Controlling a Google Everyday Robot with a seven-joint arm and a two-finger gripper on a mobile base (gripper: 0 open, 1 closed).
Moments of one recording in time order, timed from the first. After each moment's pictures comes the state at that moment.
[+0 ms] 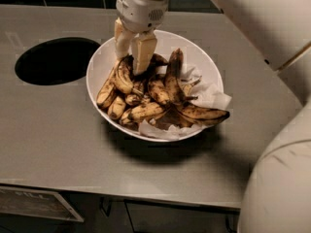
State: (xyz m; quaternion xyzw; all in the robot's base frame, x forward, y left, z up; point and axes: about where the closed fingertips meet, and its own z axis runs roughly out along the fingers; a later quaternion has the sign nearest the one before) arm 0.563 0.060 0.943 -0.90 0.41 0.04 0.12
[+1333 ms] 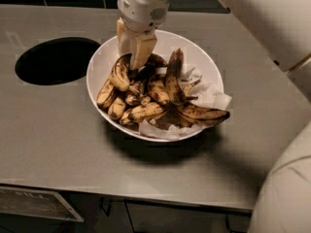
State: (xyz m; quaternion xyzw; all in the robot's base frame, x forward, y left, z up) arm 0.557 0.055 0.950 -0.90 0.42 0.03 0.12
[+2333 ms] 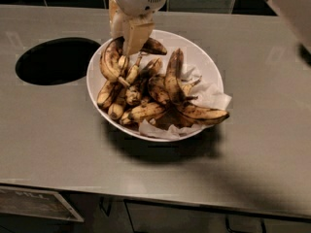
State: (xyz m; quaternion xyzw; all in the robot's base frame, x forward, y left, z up) arm 0.531 0.064 1.005 -0.88 0.44 -0.03 0.18
